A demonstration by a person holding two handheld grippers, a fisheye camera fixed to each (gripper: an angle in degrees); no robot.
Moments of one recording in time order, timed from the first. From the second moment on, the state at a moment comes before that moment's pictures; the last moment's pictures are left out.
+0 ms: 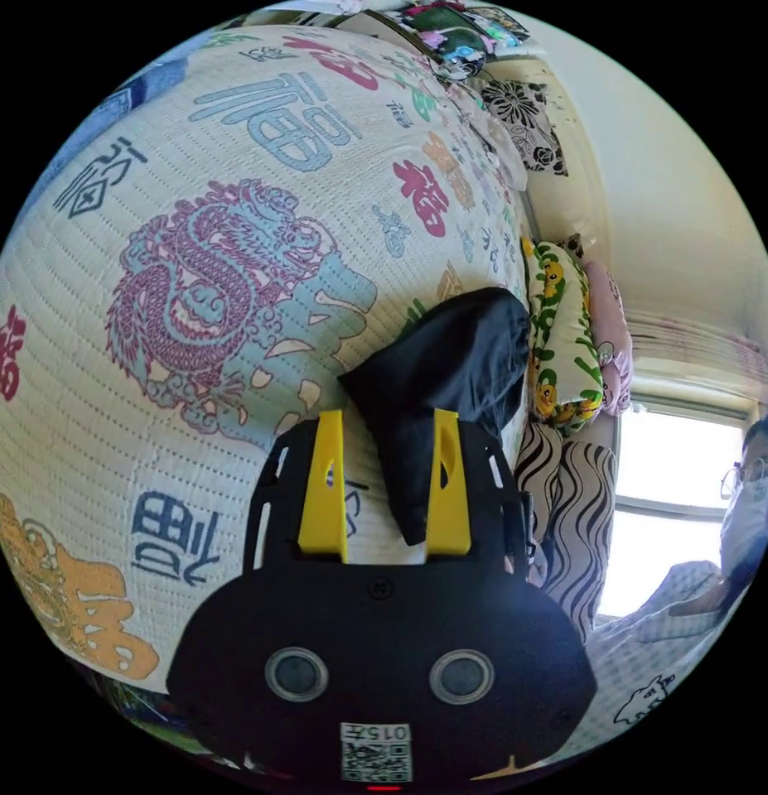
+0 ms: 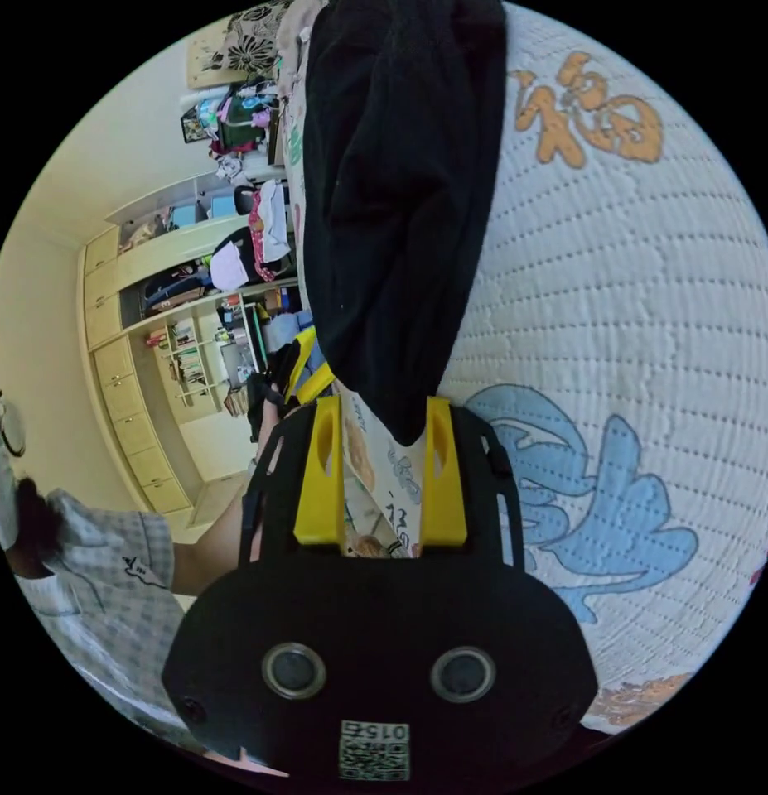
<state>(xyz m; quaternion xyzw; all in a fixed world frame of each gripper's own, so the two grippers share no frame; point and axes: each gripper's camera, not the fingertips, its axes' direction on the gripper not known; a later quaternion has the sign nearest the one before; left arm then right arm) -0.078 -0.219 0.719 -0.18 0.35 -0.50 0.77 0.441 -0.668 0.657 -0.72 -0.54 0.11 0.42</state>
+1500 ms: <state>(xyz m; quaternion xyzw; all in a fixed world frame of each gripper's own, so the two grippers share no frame) 0.002 -0.187 0.687 -0.19 0.50 -0.36 0.77 0.611 -0.668 0.609 -0.65 -0.54 0.14 0.51</state>
